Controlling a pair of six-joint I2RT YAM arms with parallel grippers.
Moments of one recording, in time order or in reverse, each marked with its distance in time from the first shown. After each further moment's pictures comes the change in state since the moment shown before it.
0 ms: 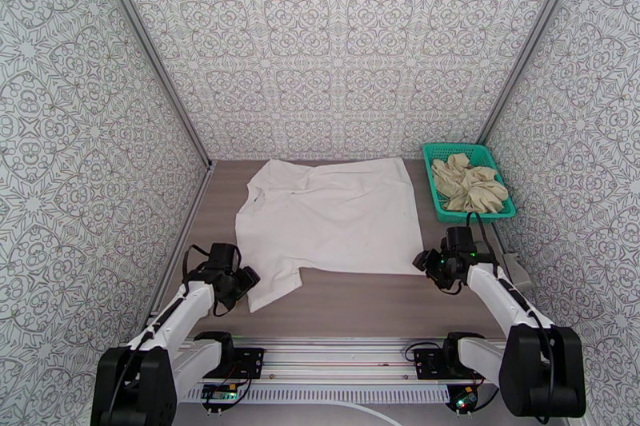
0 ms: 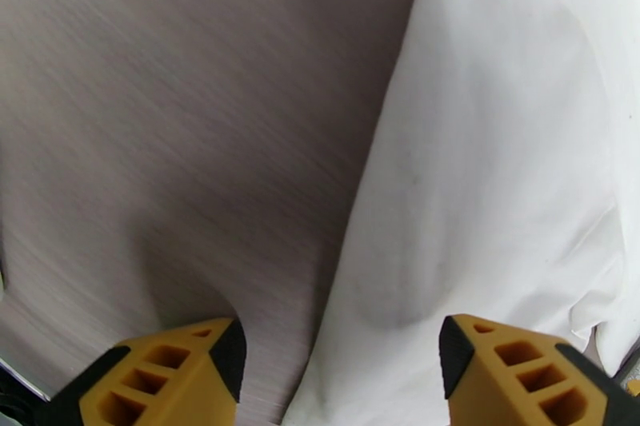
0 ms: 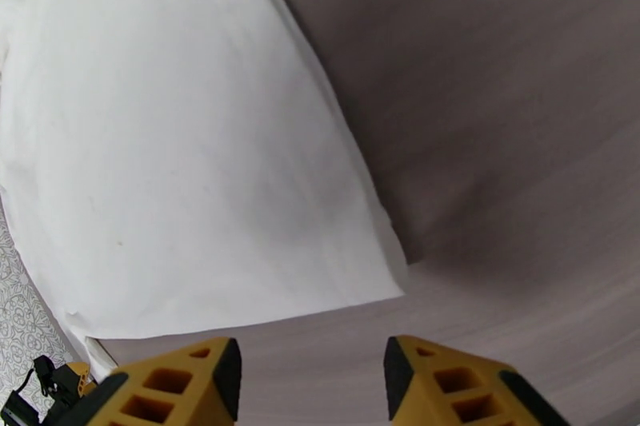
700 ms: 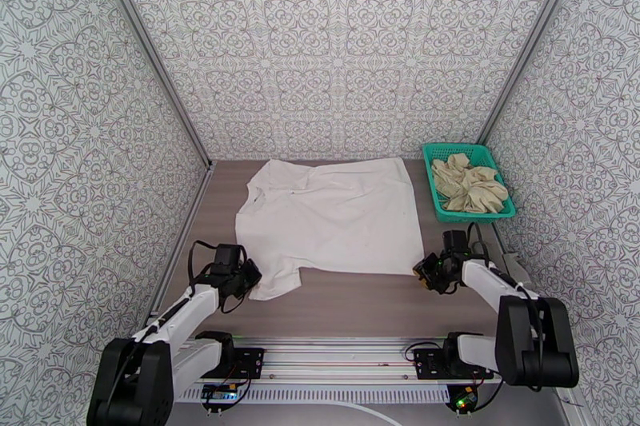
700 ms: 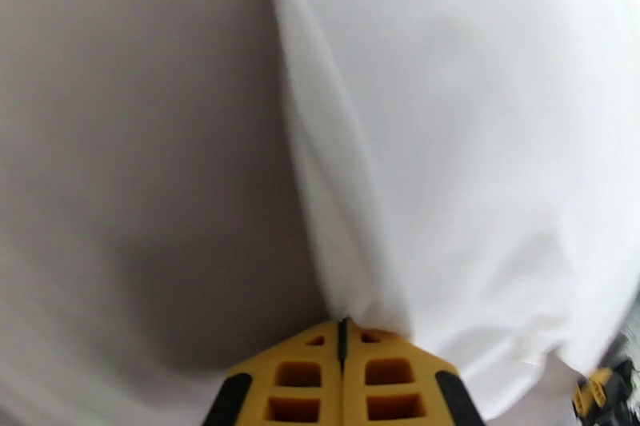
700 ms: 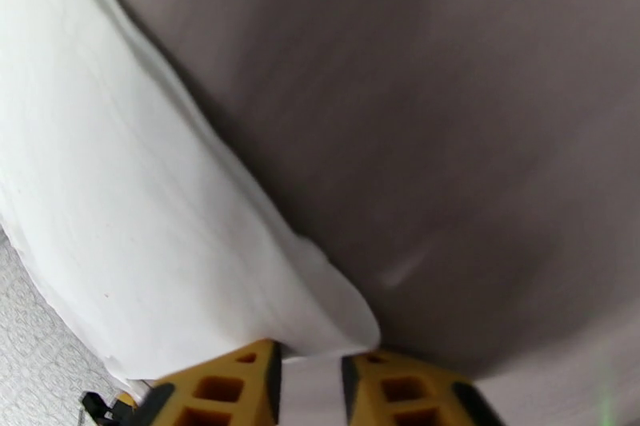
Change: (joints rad) left arm -0.055 0.002 -0.067 0.335 0.098 -0.030; right arm -0.012 0.148 -0.032 0.140 -0.045 0.201
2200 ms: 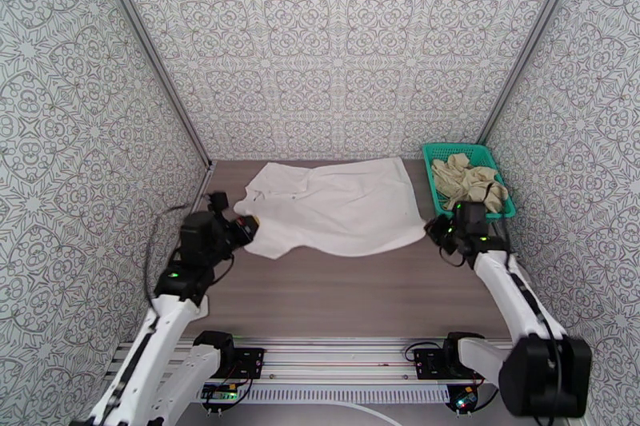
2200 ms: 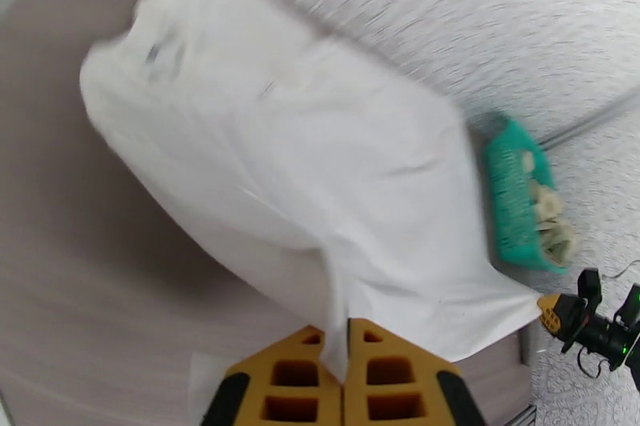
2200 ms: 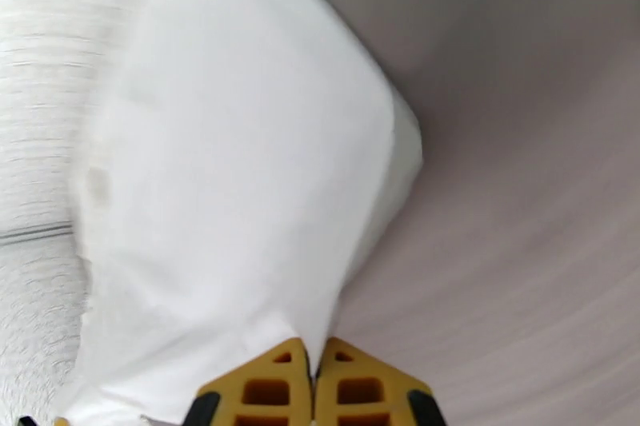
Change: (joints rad) left arm -0.034 -0.269 0.559 -0.158 0.112 0.239; right arm 0.004 -0.227 0.395 -0.066 0.083 -0.126
